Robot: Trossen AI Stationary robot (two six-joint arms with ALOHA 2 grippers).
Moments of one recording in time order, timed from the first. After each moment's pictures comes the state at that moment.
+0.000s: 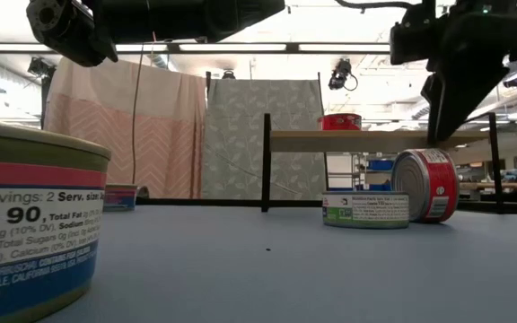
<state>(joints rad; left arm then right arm) -0.15 1.60 0.67 1.23 -0.40 0.50 0.29 1.34 0.93 -0.89 0.22 0.65</state>
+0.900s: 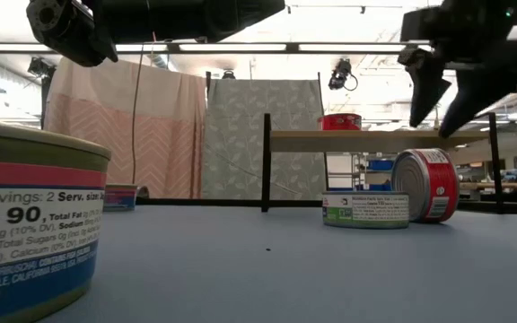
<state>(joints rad) -0.15 1.60 0.67 1.24 -0.40 0.50 0.35 1.32 0.93 -0.97 0.45 0.09</state>
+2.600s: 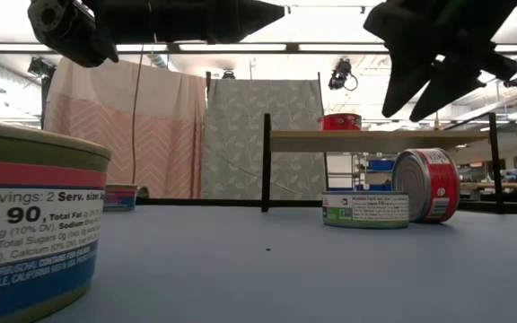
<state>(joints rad) -0.14 1.60 0.67 1.24 -0.42 0.63 0.50 1.64 1.16 -1.12 0.76 1.64</state>
